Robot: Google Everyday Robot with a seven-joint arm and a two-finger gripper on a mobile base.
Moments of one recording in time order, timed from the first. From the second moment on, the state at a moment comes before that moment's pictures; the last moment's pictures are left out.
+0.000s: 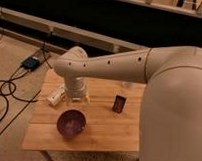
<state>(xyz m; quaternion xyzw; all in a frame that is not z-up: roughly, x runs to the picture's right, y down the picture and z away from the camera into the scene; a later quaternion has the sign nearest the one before) -0.103 0.104 0.703 -0.26 0.24 0.64 0.68</state>
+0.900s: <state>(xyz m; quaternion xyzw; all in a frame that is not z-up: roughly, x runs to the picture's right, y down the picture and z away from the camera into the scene) -0.035 0.019 0.788 -0.26 0.20 0.64 0.70</state>
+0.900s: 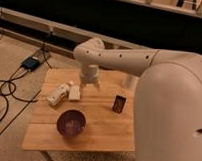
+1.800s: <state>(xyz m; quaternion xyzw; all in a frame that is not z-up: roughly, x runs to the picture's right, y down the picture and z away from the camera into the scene) 0.079 -0.060 0.853 -0.24 0.21 0.67 0.67</state>
